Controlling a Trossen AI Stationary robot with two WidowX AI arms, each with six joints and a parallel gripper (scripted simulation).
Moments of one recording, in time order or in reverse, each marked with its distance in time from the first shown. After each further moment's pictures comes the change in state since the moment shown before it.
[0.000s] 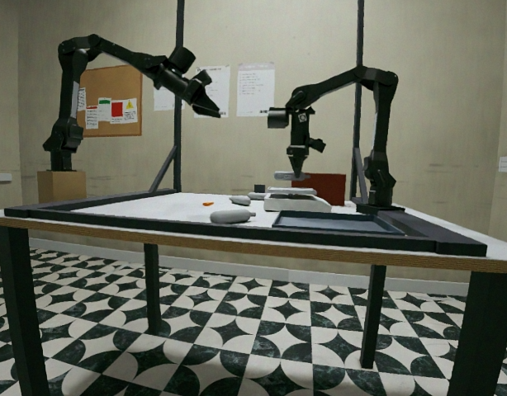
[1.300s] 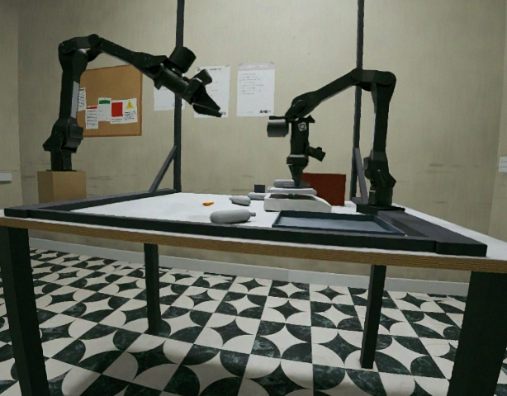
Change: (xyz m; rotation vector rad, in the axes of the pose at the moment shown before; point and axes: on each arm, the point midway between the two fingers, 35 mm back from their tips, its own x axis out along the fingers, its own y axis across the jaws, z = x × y) left arm 0.027 -0.002 0.001 0.000 -0.006 0.000; right arm 0.000 0.000 0.003 0.000 -0.008 0.000
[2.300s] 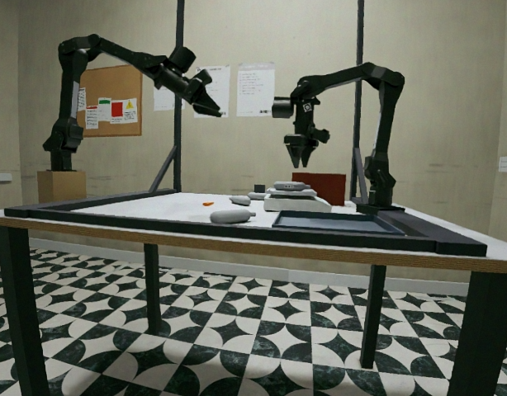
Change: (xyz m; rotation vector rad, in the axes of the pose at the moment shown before) left arm -0.058 0.004 0.008 0.252 0.031 -0.017; right arm 0.000 0.000 0.000 0.000 0.000 0.000
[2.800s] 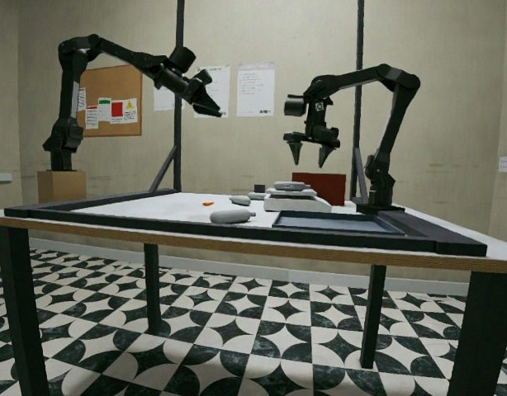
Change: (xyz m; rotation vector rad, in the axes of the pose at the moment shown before) left arm -0.005 0.016 0.024 0.712 0.050 -0.057; right arm 0.000 0.000 0.000 0.000 0.000 0.000
